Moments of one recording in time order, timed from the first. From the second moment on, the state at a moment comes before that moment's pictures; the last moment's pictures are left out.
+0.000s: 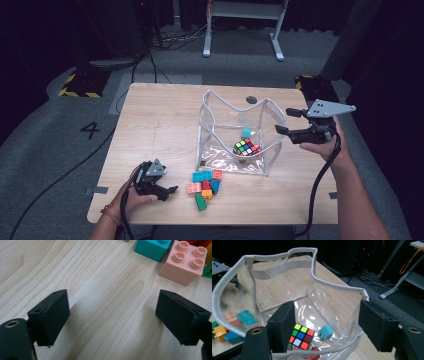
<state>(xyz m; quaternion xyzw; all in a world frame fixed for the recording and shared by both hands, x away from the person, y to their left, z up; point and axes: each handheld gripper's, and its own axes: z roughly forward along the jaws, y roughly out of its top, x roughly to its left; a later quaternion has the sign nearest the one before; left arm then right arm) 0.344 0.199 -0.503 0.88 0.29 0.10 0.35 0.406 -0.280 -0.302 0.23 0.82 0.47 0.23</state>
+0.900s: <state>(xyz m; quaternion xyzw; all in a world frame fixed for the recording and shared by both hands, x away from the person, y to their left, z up) 0.344 0.199 -0.503 0.88 0.29 0.10 0.35 0.344 -0.302 -0.383 0.23 0.82 0.49 0.18</state>
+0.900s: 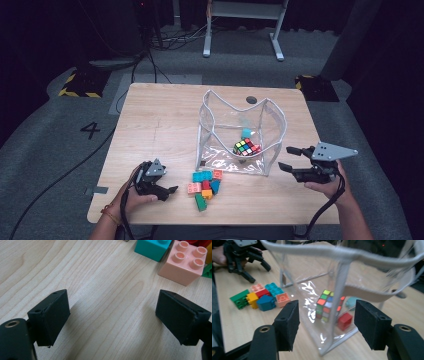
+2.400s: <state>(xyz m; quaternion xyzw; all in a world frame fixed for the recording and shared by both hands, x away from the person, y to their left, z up) 0.344 0.199 -0.503 0.88 0.29 0.10 0.35 0.343 -0.130 -0.503 0.13 0.90 0.41 0.05</state>
